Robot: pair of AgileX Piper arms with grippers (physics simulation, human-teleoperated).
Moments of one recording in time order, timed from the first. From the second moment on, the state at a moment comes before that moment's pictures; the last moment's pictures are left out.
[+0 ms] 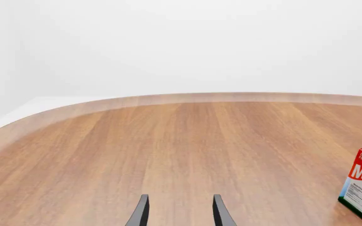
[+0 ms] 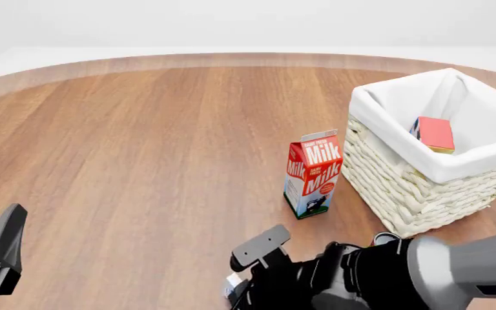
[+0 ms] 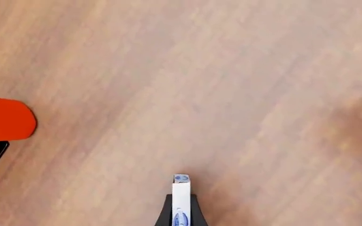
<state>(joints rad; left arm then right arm) 0.00 0.01 0.00 0.00 0.00 1.07 1.67 -0.64 0.01 0.50</state>
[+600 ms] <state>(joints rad) 0.00 0.01 0.00 0.00 0.00 1.01 1.54 -0.80 0.26 0.34</state>
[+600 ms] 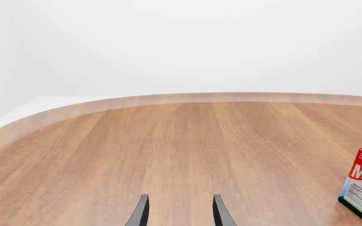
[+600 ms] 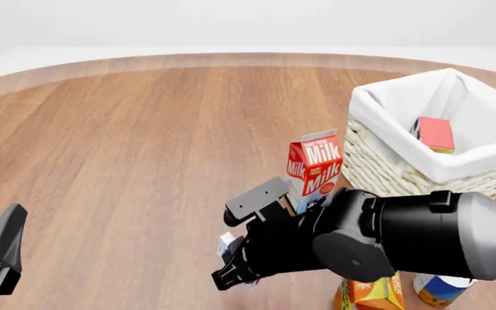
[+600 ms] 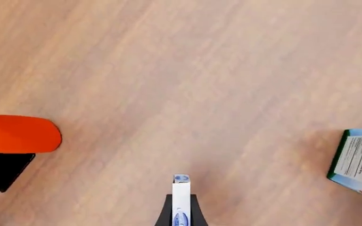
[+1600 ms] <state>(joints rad) 0.00 0.01 0.00 0.00 0.00 0.86 1.32 -1.09 0.58 0.04</state>
